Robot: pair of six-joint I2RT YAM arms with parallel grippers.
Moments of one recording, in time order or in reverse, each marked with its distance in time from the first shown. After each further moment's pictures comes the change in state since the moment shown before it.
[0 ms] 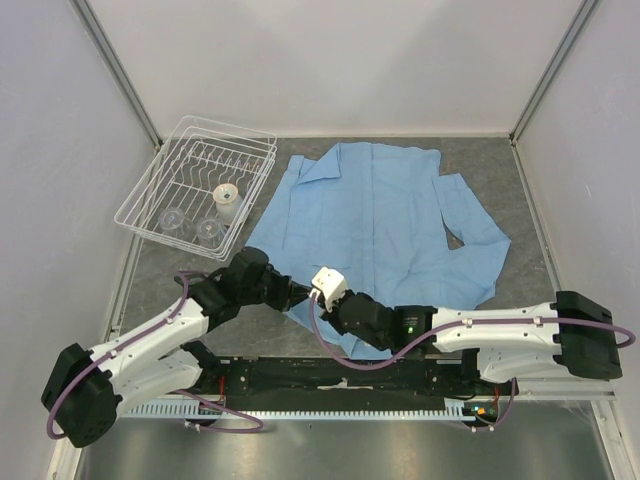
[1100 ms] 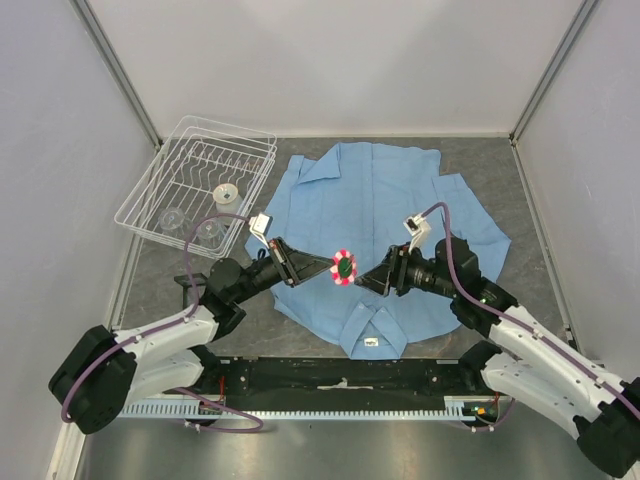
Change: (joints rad) left arm 0.000 0.100 -0.195 1.234 0.158 0.597; right arm -0.700 -0.441 -0.108 -0.191 -0.832 0.524
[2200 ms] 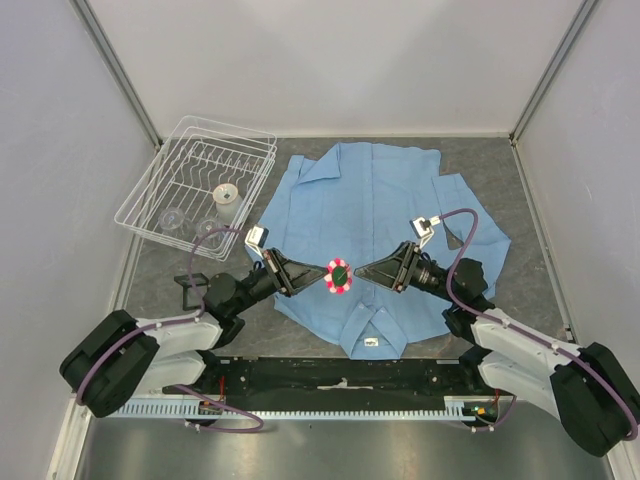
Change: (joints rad) left arm 0.011 0.105 -0.151 0.348 -0.002 -0.126; right arm -0.138 0.166 -0.352 1.088 -0.283 0.563
